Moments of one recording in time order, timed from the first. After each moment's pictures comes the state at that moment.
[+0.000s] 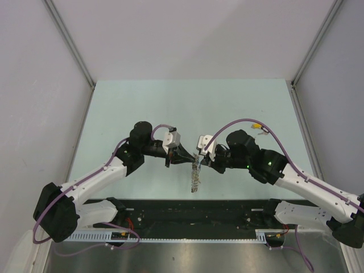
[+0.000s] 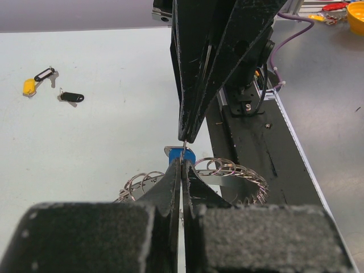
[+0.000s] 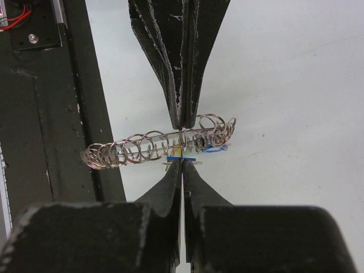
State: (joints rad) left arm -0.65 1.14 0.72 0.20 1.03 0.16; right arm 0.95 0.99 0.96 -0.50 -0.26 -0.32
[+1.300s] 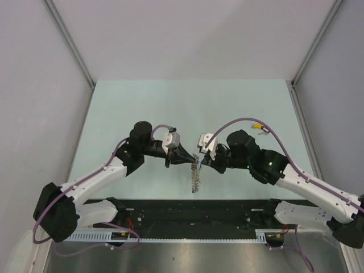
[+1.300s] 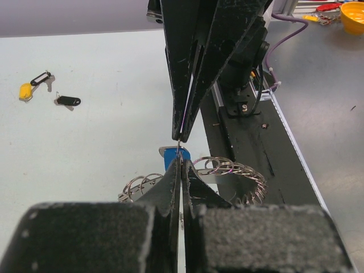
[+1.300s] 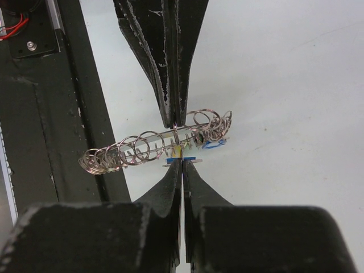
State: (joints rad) left arm -0.65 1.14 0.72 0.21 1.05 0.16; right arm 0.95 0.99 0.96 -0.50 -0.23 -0.27
